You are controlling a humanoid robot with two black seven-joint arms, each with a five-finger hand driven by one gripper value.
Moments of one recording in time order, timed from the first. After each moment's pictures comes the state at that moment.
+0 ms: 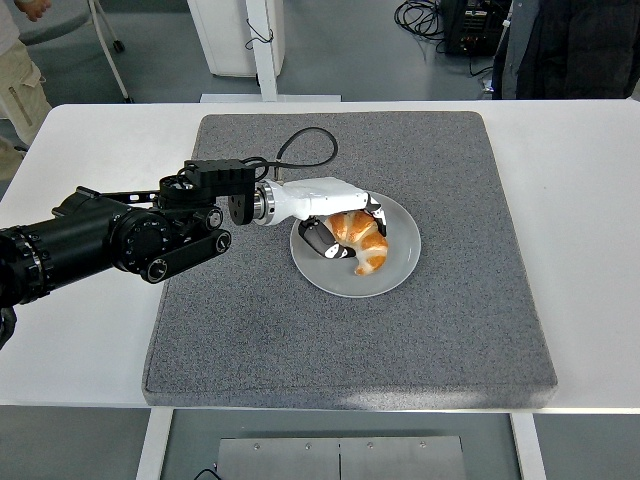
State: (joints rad) left arm -1.22 0.13 0.13 -0.78 1.25 0.00 -0.42; right arm -0.14 0.00 0.01 0.13 -0.10 -0.08 0.25
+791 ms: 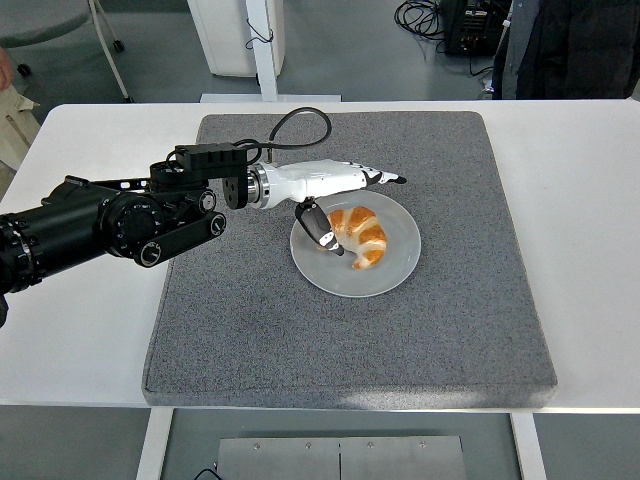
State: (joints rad) left arm -1.27 0.15 0.12 -0.79 1.16 -0.01 -0.45; right arm -0.14 0.00 0.01 0.13 -0.10 -0.08 0.25
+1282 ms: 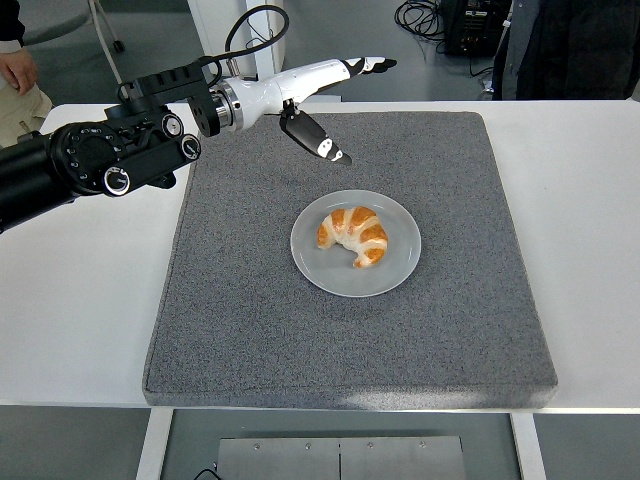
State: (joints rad) left arm -1.41 0.24 0.11 -0.79 0.80 0.00 -0.48; right arm -0.14 0.00 0.01 0.13 -0.10 -0.08 0.25
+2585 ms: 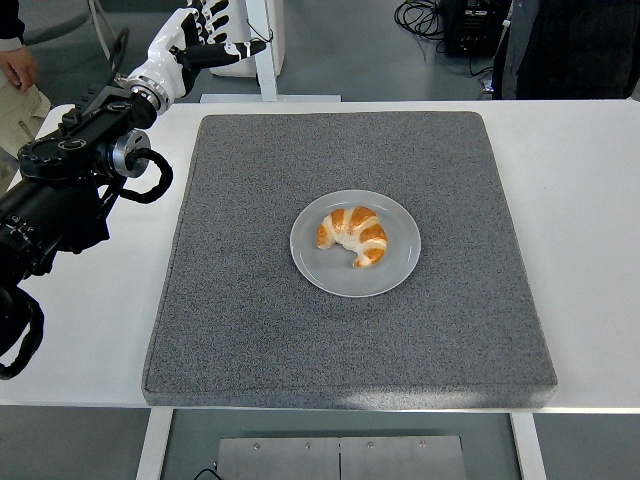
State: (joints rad) left arm -1.19 0.08 -0.37 -0.29 0.19 -0.12 -0.31; right arm -0.14 0.00 0.01 0.13 -0.10 -0.08 0.25
